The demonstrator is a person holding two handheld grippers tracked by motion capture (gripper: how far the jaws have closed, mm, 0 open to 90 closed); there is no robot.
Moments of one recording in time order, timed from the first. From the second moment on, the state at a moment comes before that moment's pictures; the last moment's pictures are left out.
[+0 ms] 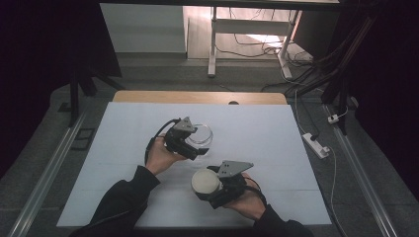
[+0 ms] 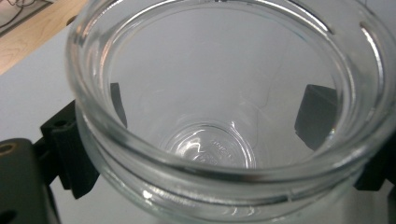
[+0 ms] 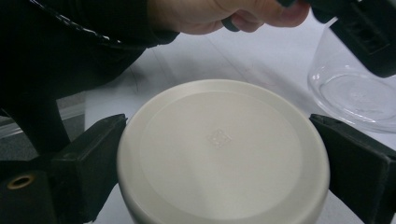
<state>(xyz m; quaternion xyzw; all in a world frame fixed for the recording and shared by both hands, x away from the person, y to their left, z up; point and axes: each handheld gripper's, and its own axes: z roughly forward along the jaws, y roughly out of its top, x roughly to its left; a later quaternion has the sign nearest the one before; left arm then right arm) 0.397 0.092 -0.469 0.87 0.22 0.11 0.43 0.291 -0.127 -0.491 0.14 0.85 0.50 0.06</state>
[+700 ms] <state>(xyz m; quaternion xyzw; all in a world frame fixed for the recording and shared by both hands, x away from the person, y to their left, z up) 0.410 0.091 -0.485 0.86 0.24 0.11 0.43 0.303 -0.113 -0.516 0.15 0.87 0.47 0.06</state>
